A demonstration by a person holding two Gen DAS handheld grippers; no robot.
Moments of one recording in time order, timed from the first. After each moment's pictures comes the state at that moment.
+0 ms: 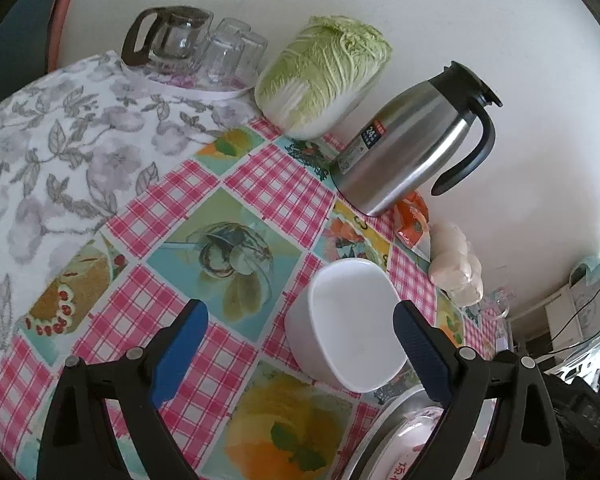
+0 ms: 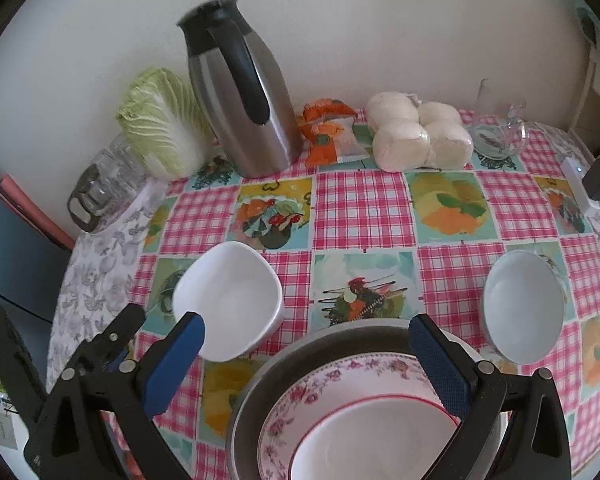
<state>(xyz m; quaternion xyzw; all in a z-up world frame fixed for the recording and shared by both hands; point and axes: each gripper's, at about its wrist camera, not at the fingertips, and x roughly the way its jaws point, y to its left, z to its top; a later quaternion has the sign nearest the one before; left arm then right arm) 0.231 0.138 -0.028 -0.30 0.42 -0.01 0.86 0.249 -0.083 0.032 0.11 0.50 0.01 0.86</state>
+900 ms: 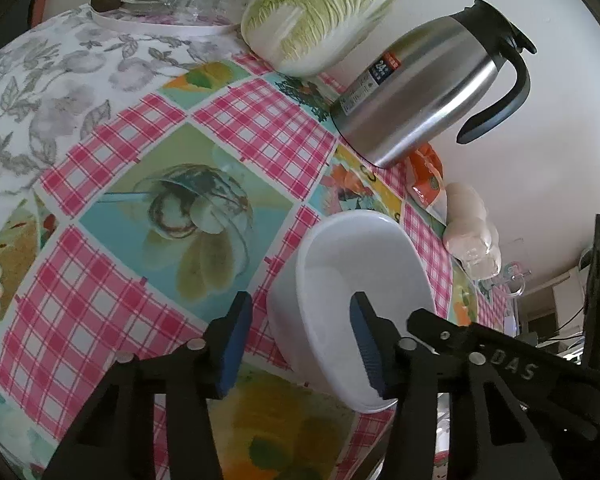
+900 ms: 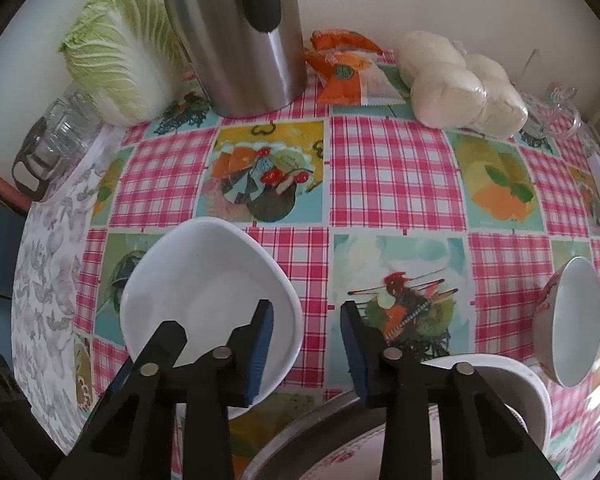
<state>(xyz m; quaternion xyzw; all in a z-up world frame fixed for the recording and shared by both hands) 0.267 0.108 -0.078 -0.30 0.48 -0.03 0.82 0.314 -0.036 -0.038 0.07 0.59 -0.01 0.80</state>
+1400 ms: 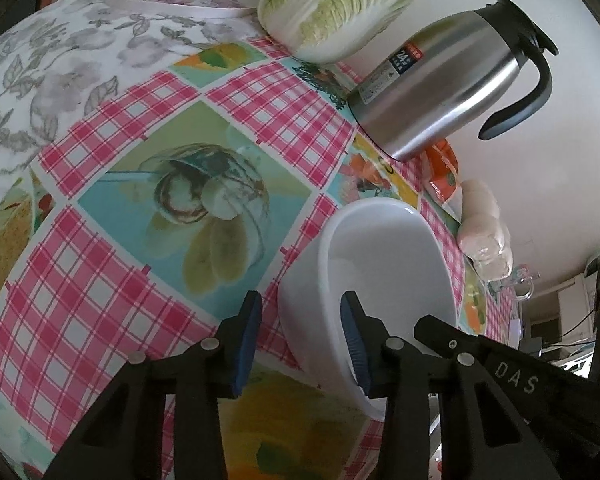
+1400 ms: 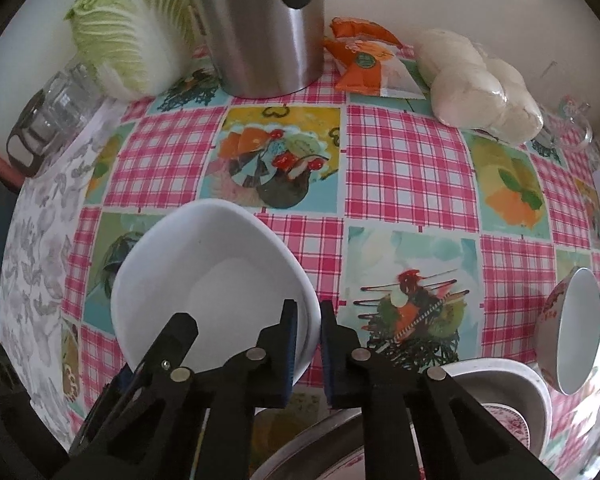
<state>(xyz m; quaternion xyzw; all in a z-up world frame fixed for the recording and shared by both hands) 0.269 0.113 -0.095 -0.31 0.50 -0.02 0.81 0.317 -0.019 -0.047 0.03 0.61 0.00 0.80</state>
